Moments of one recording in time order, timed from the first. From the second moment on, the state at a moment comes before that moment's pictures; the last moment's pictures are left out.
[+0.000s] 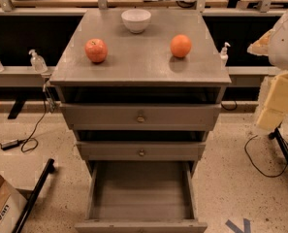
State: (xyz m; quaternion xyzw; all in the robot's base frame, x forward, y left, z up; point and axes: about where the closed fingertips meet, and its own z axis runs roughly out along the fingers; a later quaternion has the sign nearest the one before) arm 0.438 -0.217 0.976 -0.60 0.78 -0.03 0.16
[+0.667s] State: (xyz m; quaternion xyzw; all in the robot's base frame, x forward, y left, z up) arm 0.447 -0.207 0.974 -0.60 0.78 0.00 0.20
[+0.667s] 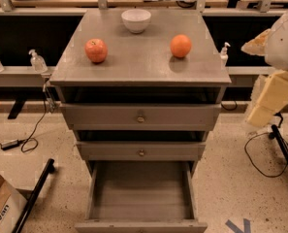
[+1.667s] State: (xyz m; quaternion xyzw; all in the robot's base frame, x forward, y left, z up) arm 0.554 -0.105 0.984 -0.62 0.69 0.15 0.36
